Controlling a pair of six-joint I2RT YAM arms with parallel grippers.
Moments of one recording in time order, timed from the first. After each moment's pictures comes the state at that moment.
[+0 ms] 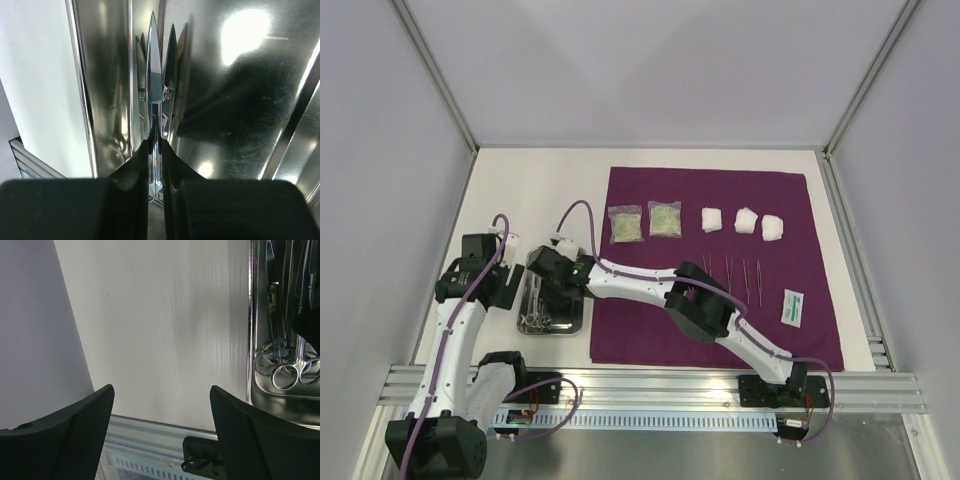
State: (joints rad) left arm 0.07 0.85 0.75 -0.93 -0.25 0.35; right arm 1.18 2.44 2.04 -0.50 0.13 1.17
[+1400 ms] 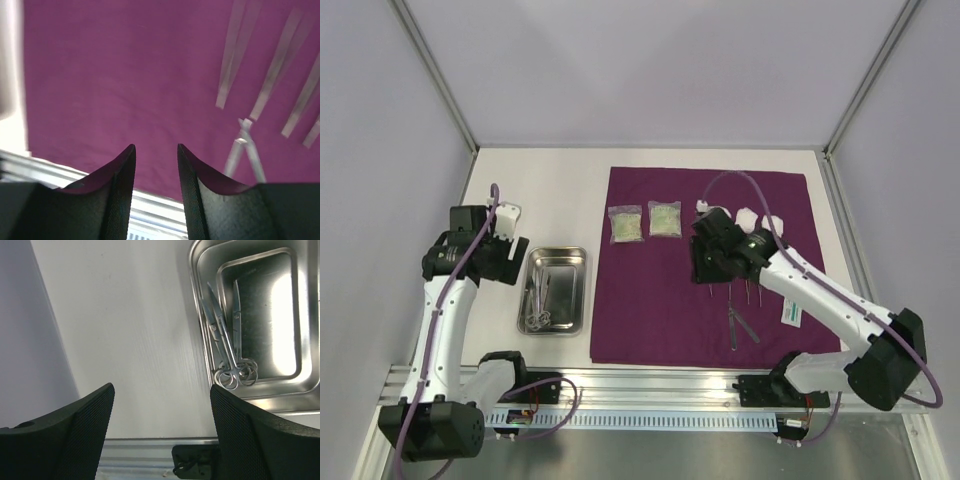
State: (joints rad) left arm 0.07 0.94 0.99 -1.00 -0.06 0.35; right arm 0.79 1.34 1.16 -0.83 0.13 0.58
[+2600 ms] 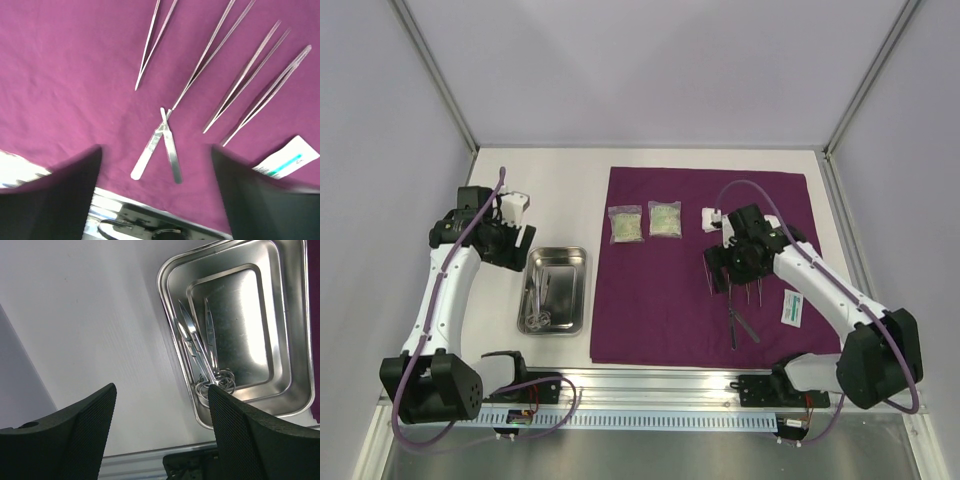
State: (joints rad) left arm 0.07 1.17 1.11 -1.00 0.10 0.36; right arm 0.42 1.31 0.99 -0.88 -0.06 0.07
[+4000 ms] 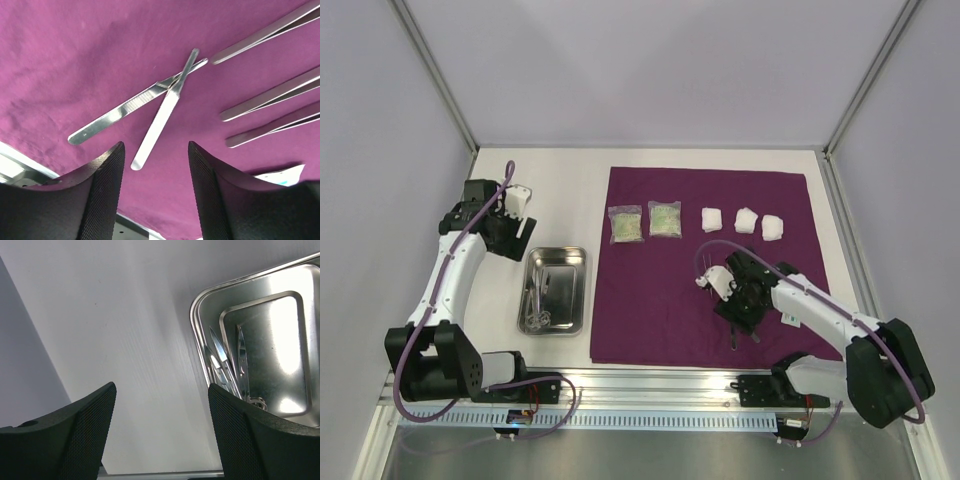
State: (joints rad) left arm 0.07 1.28 1.09 -0.84 0.02 0.41; right arm 0.48 1.21 0.64 -0.81 -0.05 -0.50
